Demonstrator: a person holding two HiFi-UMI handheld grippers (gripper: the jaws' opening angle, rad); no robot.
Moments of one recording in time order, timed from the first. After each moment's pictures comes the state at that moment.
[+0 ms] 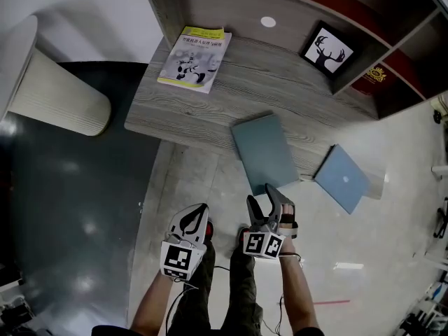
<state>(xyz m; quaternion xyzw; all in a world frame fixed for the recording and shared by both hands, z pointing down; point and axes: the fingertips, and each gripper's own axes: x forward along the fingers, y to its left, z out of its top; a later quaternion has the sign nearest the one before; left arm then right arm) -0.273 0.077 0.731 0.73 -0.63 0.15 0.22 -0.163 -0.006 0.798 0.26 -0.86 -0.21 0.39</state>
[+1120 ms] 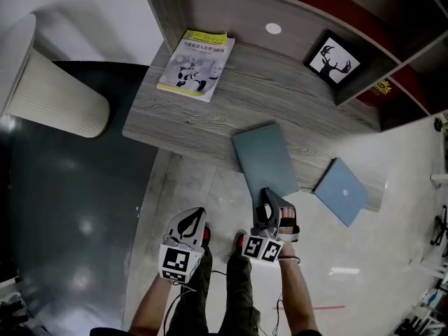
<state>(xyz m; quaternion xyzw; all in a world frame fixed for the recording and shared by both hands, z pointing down) -0.288 0.058 0.748 0.71 -0.64 0.15 0.24 -0.168 -0.041 0.796 0.28 -0.83 -0.27 0.40</state>
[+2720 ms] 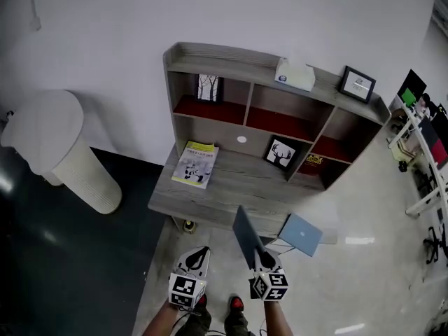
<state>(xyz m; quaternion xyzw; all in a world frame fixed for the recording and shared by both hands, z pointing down) -0.273 0.079 0.540 0.76 -0.63 0.10 0.15 -0.114 0.006 0.593 0.43 -0.87 0.20 0.12</state>
